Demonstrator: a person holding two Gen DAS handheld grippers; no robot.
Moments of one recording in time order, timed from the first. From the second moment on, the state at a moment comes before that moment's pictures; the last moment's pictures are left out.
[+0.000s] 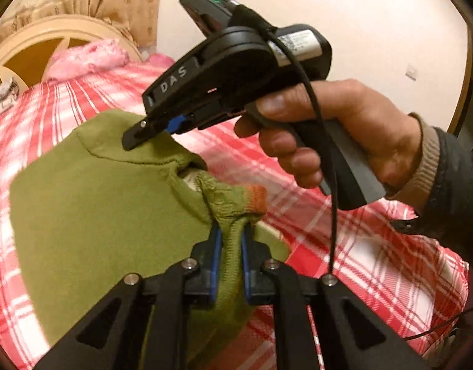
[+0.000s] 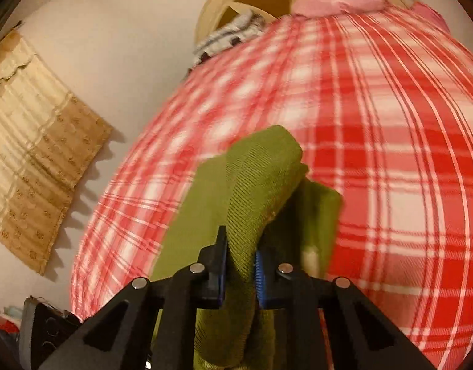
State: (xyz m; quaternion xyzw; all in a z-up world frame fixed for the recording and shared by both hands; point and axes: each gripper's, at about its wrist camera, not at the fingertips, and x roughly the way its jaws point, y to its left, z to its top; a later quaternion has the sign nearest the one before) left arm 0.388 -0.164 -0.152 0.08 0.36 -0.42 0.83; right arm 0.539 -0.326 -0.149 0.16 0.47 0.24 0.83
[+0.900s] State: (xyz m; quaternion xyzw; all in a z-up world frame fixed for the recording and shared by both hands) left arm 0.412 -0.057 -0.172 0.00 0.40 -0.23 0.89; right arm 0.471 -0.316 -0.175 0.16 0.47 0.25 0.83
